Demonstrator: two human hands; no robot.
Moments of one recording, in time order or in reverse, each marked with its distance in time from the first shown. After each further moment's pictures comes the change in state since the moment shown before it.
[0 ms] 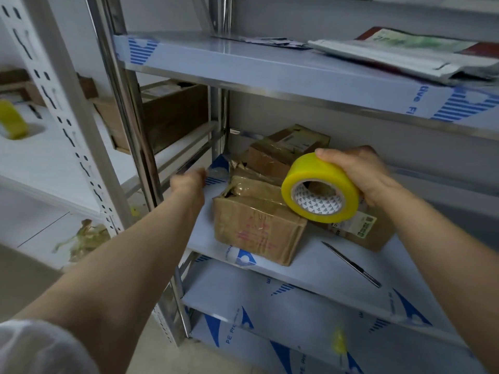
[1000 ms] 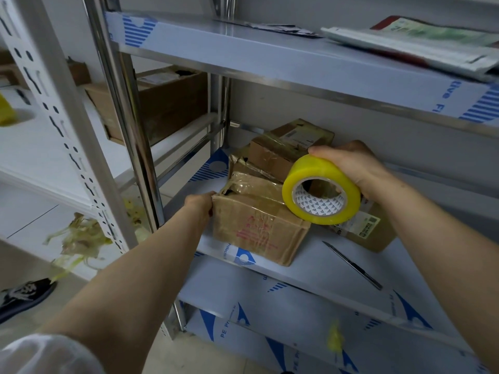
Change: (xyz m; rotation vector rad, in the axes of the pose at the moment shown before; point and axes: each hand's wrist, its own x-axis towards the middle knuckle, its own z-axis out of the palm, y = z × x) left_hand 0.010 -0.046 -0.001 0.237 -0.169 -0.214; right_hand 0.030 0.002 0.016 -0.193 0.007 0.064
